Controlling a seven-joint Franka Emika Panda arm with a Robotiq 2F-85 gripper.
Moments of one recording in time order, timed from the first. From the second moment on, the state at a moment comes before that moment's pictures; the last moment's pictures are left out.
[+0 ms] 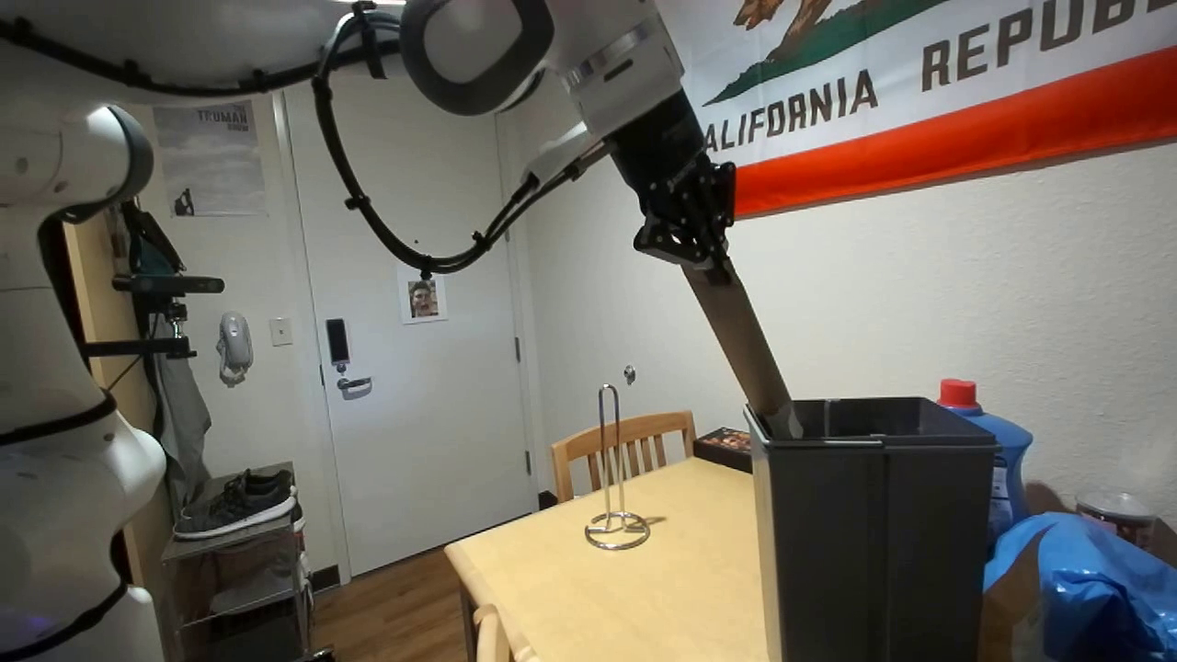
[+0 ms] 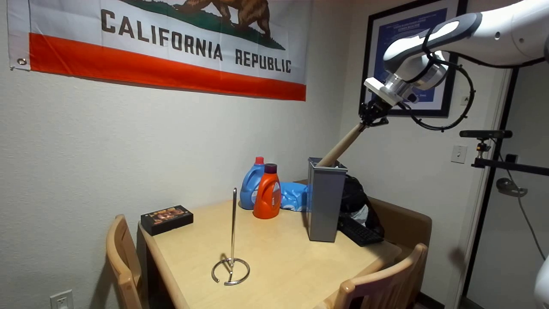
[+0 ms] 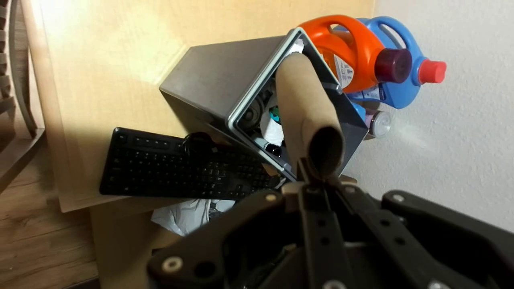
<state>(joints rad) -0.40 -0.14 -0.38 -1.82 0.35 2.17 0.79</state>
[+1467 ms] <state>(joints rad) -0.41 0.20 -0.40 -1.45 0.39 1.98 0.97</state>
